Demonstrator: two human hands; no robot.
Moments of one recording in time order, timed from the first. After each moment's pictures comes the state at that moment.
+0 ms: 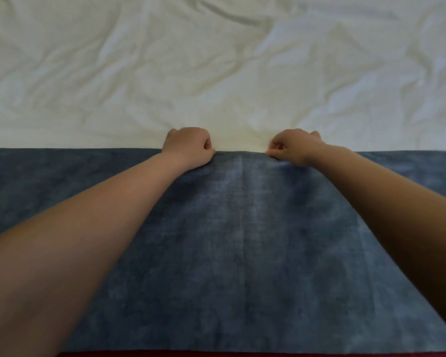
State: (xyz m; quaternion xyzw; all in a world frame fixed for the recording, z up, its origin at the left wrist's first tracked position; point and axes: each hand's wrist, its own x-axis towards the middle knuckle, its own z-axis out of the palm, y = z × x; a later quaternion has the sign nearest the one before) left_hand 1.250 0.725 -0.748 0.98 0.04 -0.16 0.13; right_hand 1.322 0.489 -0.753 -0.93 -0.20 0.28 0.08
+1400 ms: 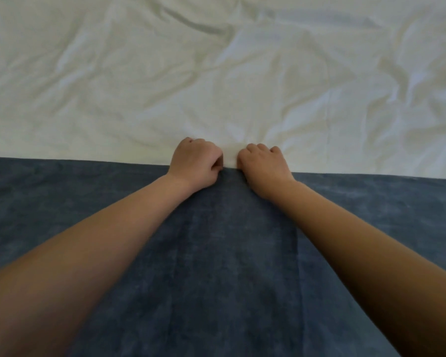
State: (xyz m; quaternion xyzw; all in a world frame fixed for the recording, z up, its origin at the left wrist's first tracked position) left_hand 1.286 0.601 -0.748 0.99 -0.05 -0.08 0.08; right_hand 1.327 0.442 -0.768 -0.93 -0.36 0.12 0.02
